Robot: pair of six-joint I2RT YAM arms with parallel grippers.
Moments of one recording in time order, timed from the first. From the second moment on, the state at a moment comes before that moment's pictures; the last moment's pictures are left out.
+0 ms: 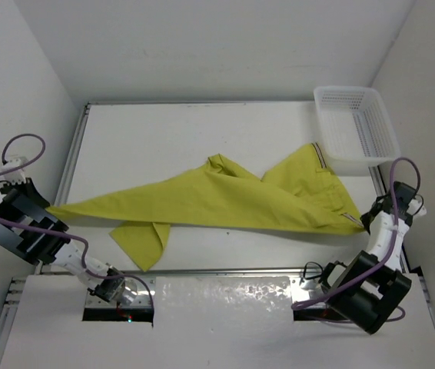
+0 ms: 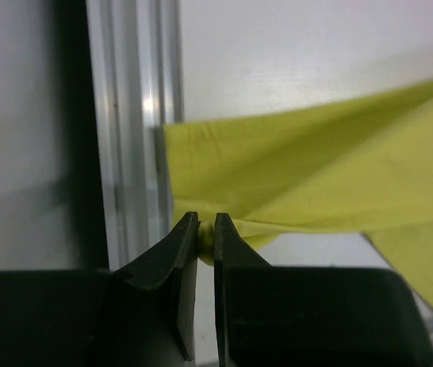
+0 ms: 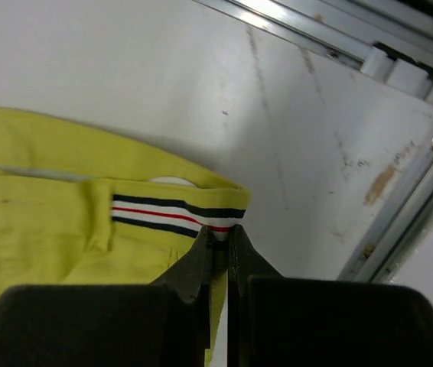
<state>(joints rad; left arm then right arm) 1.08 1.71 1.32 -0.94 0.69 0.86 -0.66 1.06 0.60 -0.55 0.15 0.49</state>
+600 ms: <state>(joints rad) 1.18 1.73 1.36 -1.32 0.62 1.30 -0.68 1.14 0.79 -0.60 0.27 0.45</state>
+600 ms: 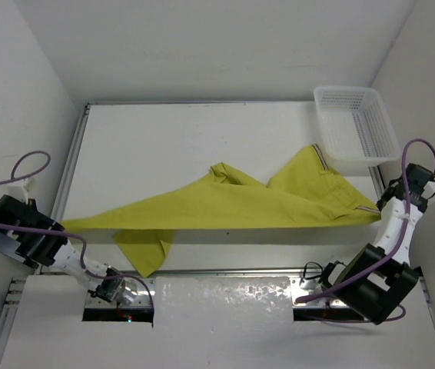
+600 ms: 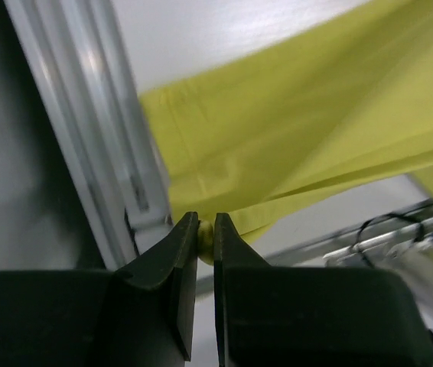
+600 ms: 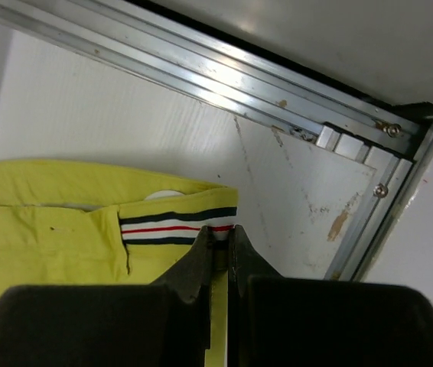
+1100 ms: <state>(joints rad) 1.28 1.61 1.05 -1.06 0.28 1.45 -0.68 1.12 0.70 -0.64 0.43 0.40</state>
